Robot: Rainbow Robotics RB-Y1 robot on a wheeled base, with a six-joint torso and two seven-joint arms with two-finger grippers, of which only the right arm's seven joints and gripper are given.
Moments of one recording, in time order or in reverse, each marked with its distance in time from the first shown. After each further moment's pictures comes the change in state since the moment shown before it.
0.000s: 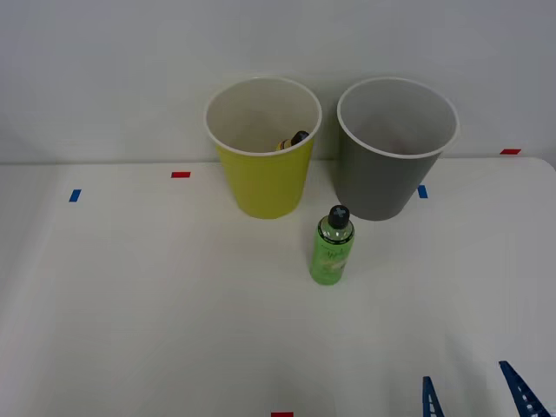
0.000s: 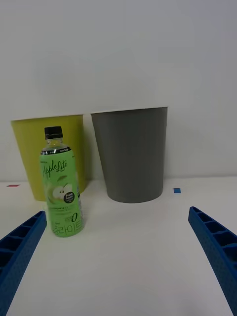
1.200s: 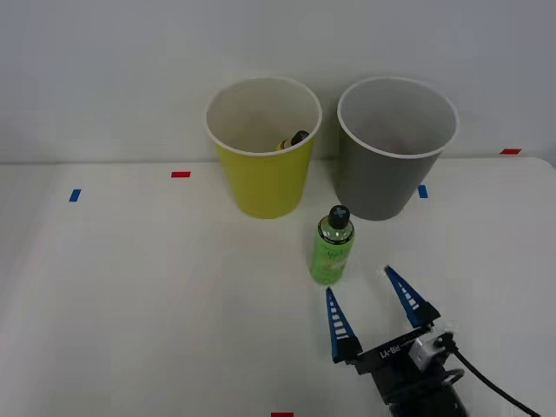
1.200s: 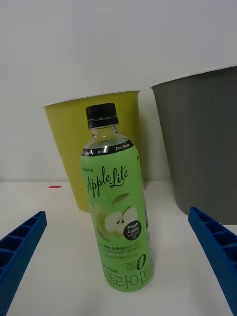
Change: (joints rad) arm -0.426 -0.048 0.232 0.001 -0.091 0.418 0.052
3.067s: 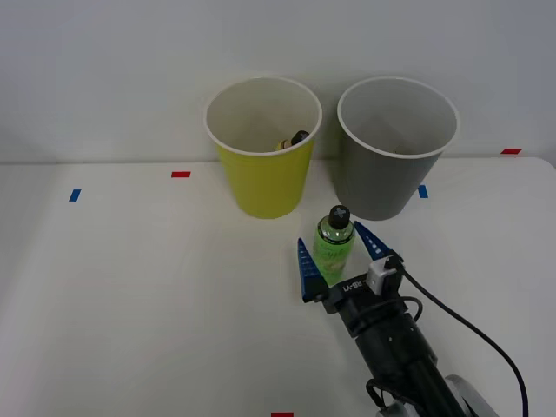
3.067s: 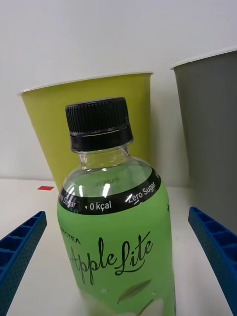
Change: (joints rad) arm -0.212 0.062 0.012 0.000 -0.057 0.293 0.063
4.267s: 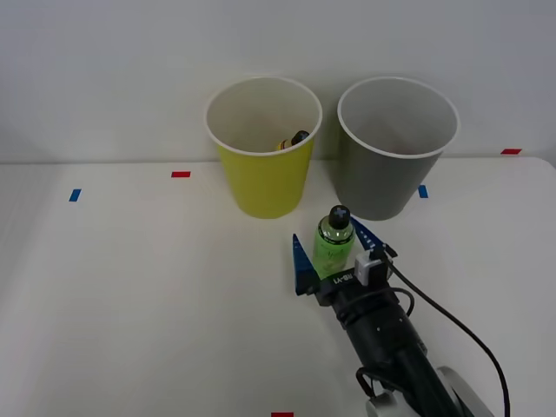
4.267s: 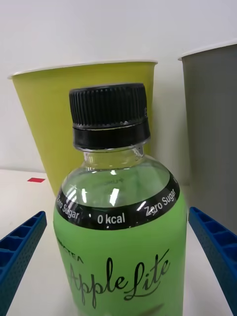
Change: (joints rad) arm -0.020 0.050 -0.014 0.000 0.003 0.081 0.084
